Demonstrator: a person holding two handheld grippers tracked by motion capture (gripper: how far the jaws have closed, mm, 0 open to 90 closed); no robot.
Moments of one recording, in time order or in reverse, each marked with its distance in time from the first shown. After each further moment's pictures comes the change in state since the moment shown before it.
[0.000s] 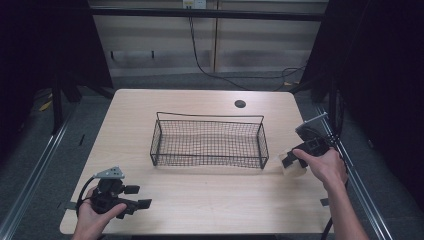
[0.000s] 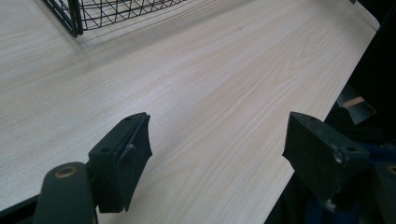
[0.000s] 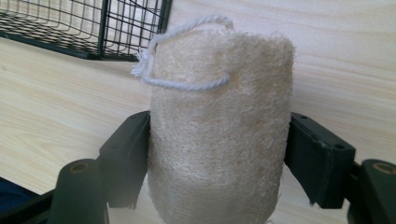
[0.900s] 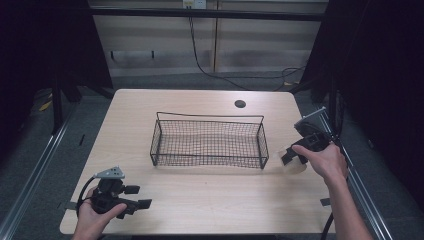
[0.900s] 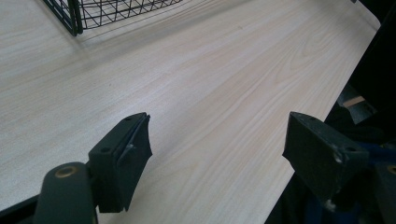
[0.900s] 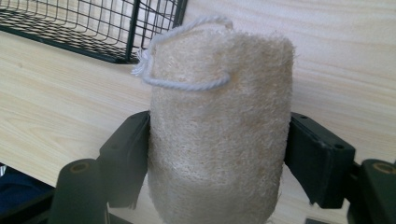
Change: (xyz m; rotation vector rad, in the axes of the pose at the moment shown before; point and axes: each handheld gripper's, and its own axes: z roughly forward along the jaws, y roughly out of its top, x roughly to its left) left arm 0.001 0.000 0.000 0.008 -0.002 0.001; right arm 0.010 0.007 -0.014 0.012 -0.004 -0.028
